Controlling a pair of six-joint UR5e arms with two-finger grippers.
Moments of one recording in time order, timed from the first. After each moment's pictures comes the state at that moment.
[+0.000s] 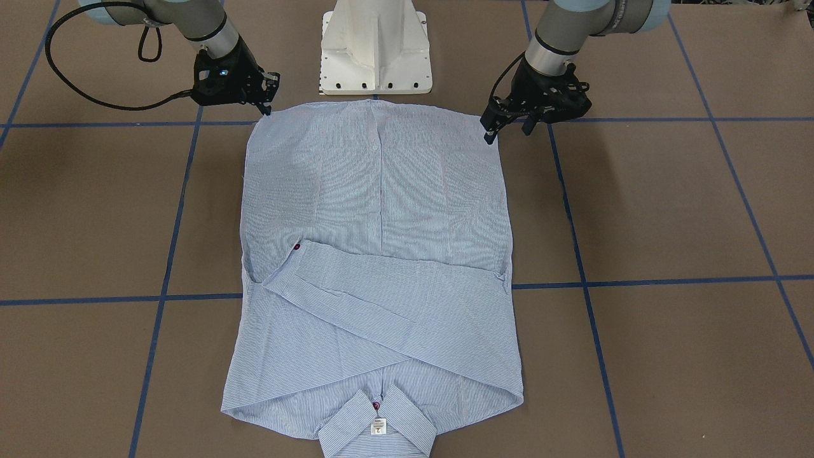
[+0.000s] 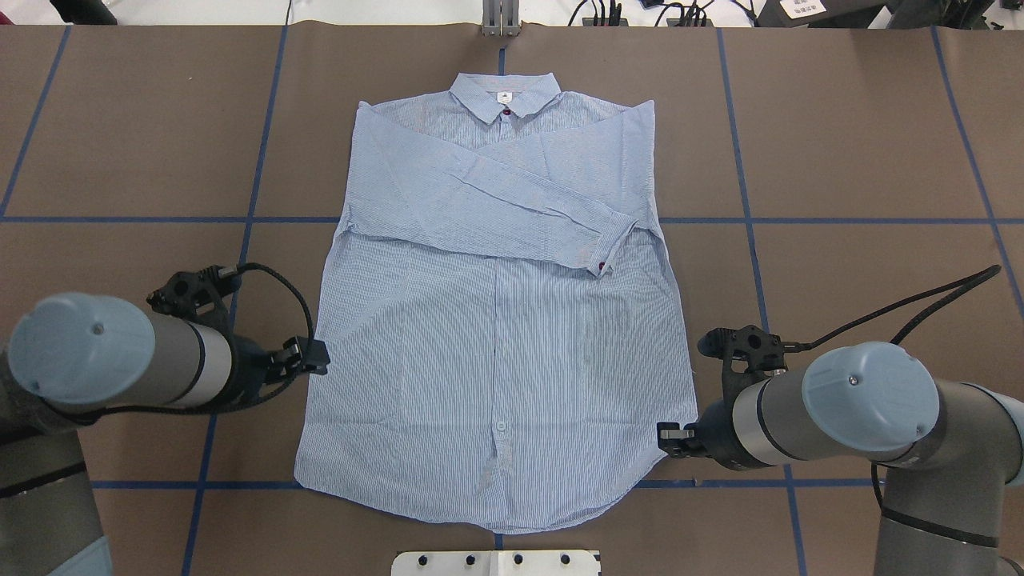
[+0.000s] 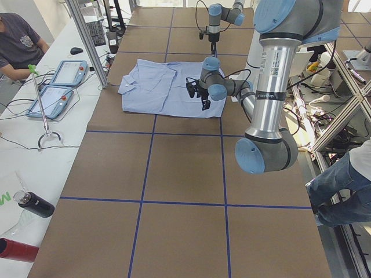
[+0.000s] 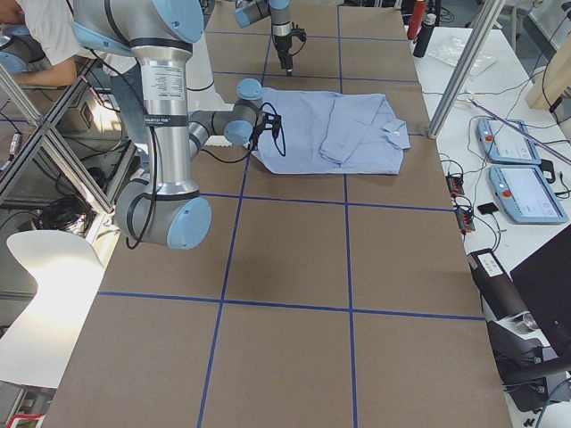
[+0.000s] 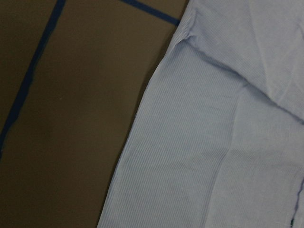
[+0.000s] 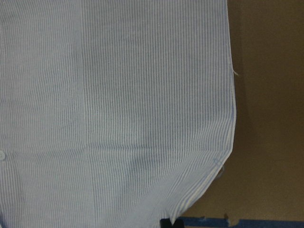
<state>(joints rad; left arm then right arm) -0.41 -1.69 -2.10 -1.83 -1.78 -1.70 0.34 -1.50 2.14 -1.28 1.88 1.45</state>
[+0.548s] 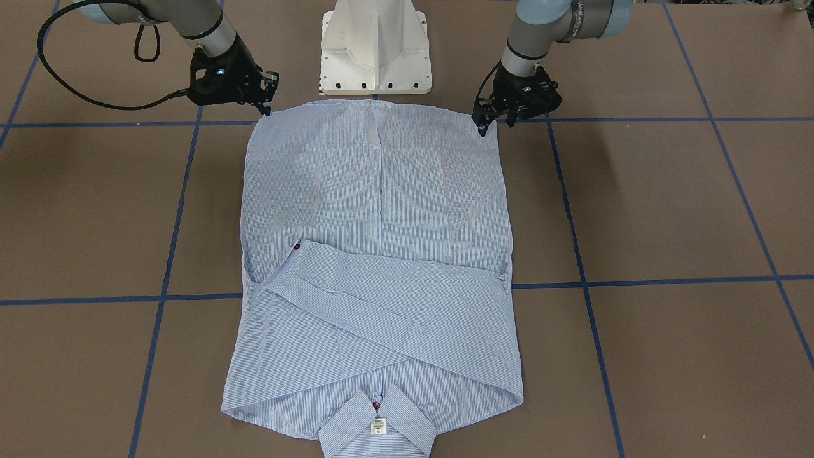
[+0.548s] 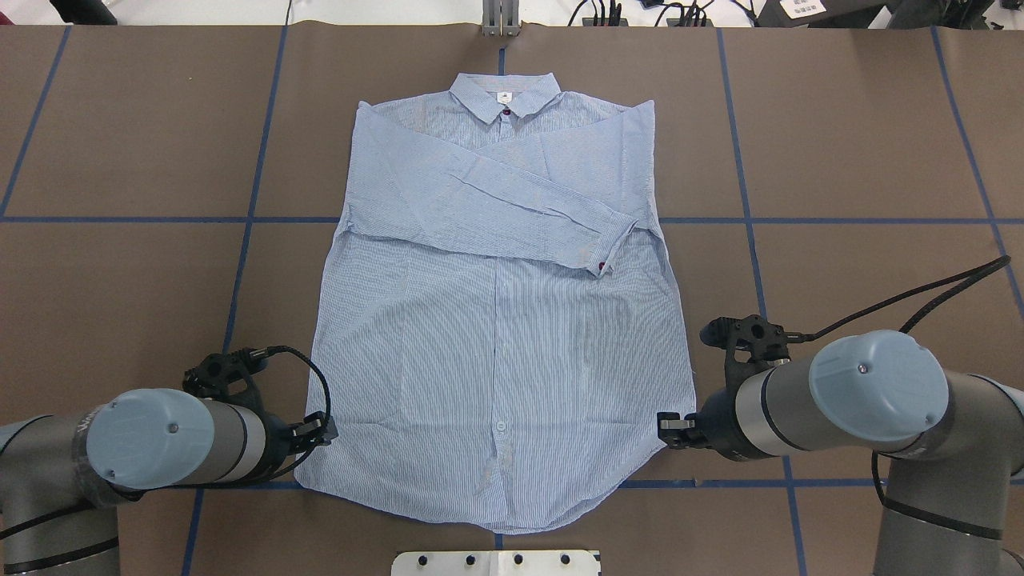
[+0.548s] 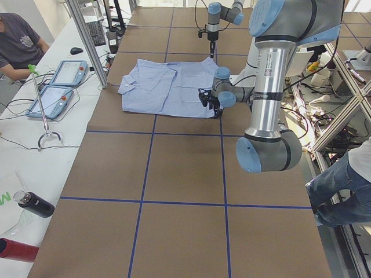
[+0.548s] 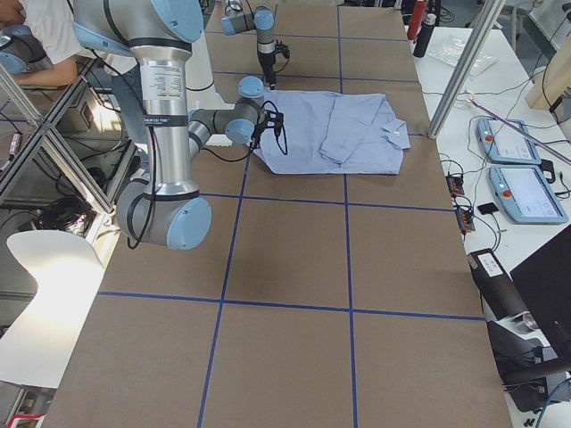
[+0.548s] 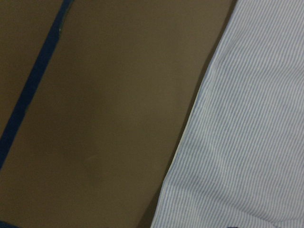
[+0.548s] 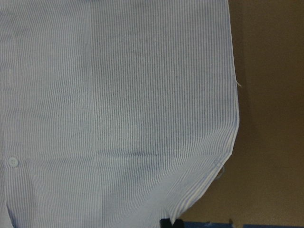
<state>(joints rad) -0.27 -1.68 -2.04 -1.83 -1.70 -1.78 0.36 -1.49 2.15 -1.28 1.89 1.45</state>
